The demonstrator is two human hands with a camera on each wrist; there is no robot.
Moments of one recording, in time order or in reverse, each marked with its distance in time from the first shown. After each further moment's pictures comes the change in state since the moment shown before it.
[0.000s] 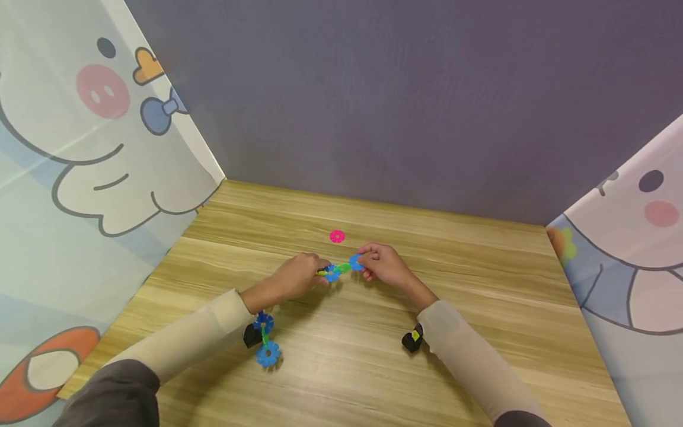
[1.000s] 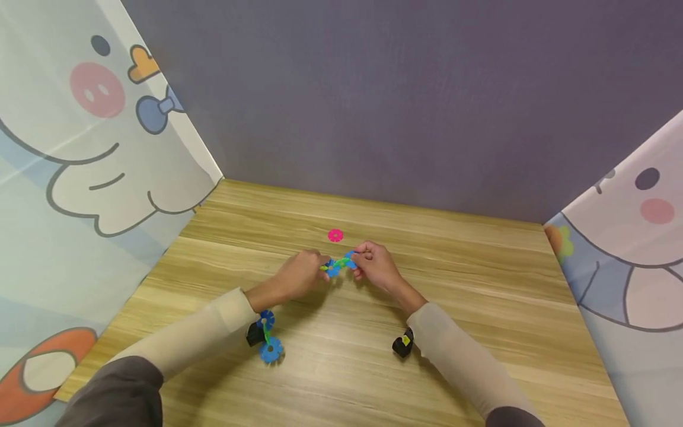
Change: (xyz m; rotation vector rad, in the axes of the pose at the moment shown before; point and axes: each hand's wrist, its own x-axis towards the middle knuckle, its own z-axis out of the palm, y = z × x) left_hand 0.005 0.006 0.005 0.106 0.107 0.005; right_hand -0.001 -0.006 0.024 0.092 0.145 -0.043
